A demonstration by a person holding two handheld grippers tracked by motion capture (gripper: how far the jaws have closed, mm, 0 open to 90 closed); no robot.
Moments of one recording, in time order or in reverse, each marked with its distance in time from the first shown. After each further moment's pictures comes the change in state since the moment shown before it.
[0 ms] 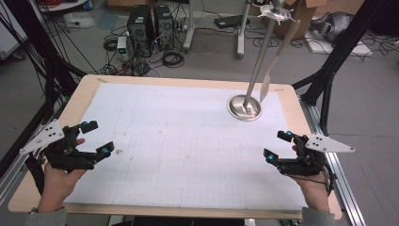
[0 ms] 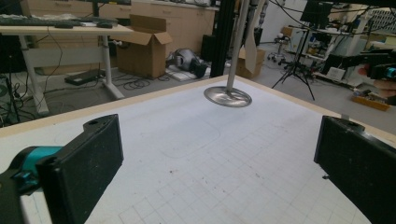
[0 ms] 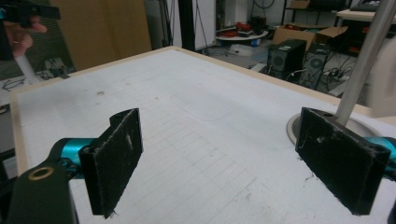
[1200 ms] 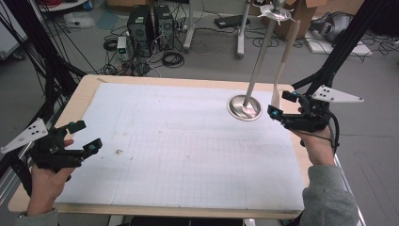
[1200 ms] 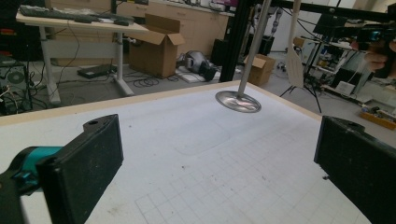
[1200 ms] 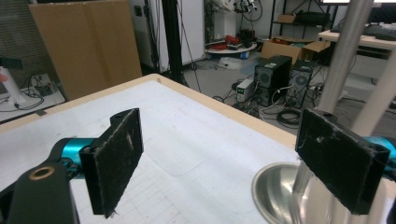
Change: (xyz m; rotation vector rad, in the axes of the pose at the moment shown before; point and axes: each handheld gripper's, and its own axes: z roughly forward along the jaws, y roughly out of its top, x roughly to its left) left arm 0.012 0.004 -0.022 -0.015 0.051 -0.074; right arm -0.048 0.090 0.028 -0.032 -0.035 0.002
